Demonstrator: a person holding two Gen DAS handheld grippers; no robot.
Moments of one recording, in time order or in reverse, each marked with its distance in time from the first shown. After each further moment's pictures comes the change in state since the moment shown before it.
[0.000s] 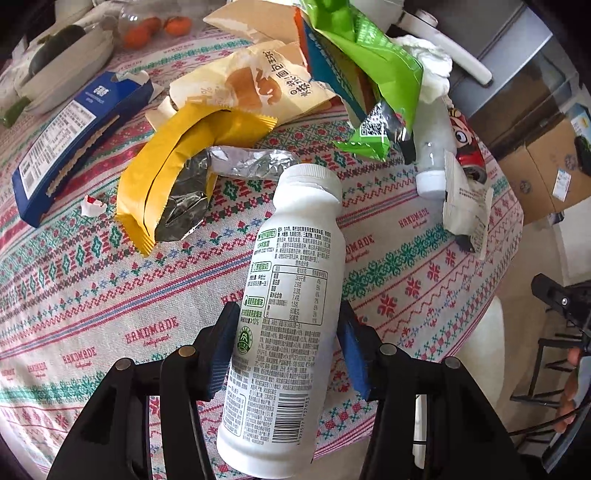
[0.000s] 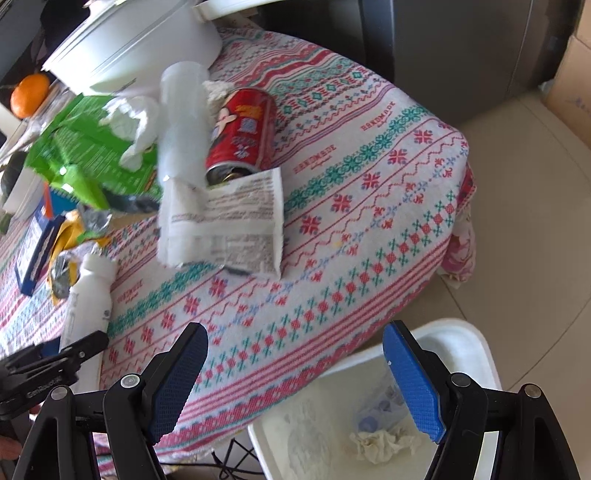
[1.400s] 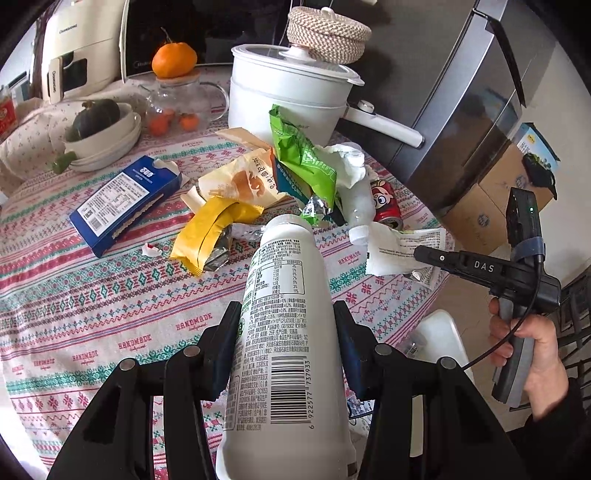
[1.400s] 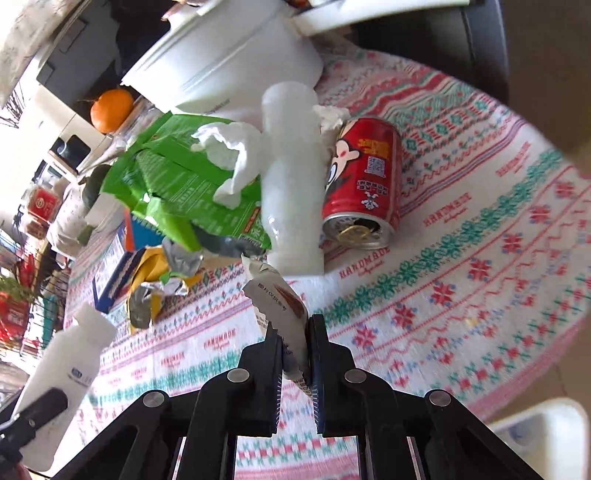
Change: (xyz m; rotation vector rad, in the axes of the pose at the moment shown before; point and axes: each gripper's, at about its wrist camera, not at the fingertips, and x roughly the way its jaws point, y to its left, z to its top) left arm -0.128 0.002 -0.062 0.071 -0.314 -0.081; right arm 0.023 0.045 0.024 -0.078 -0.093 0.315
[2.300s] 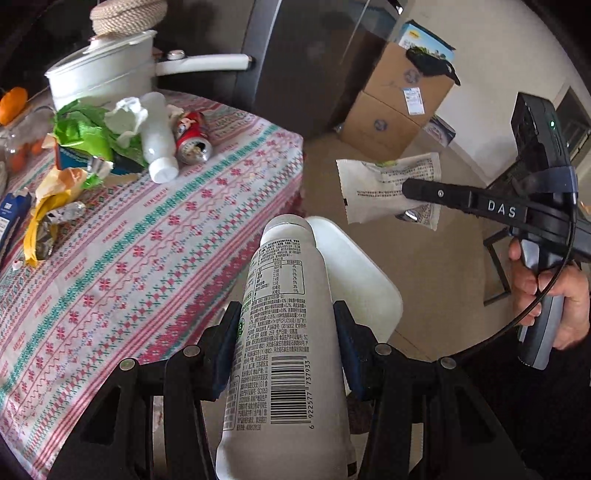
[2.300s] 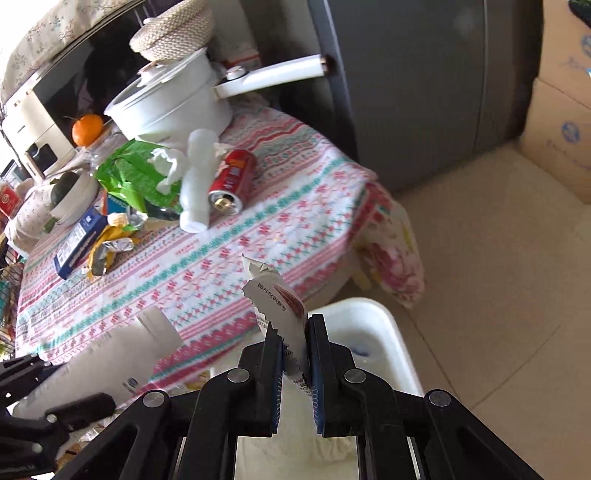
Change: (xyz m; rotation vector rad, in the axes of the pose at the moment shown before) left arm 0.015 -0.168 -0.090 0.374 0.184 -0.257; right arm -0.173 -0.052 -0.102 -0.020 -0.140 -0.268
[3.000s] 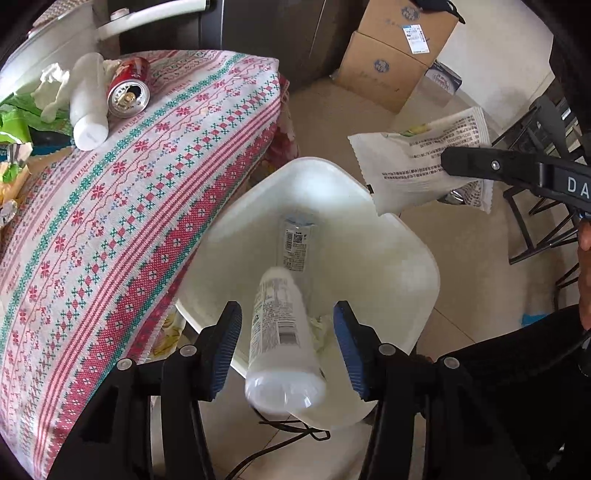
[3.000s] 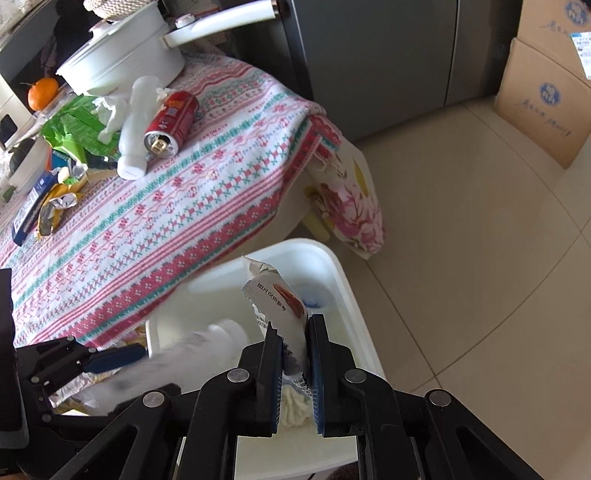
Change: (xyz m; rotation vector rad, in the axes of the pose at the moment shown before) left arm 0.107 -0.022 -0.001 0.083 0.145 0.069; right arm 0.028 -0.039 -0.029 0.016 0.137 -0.088
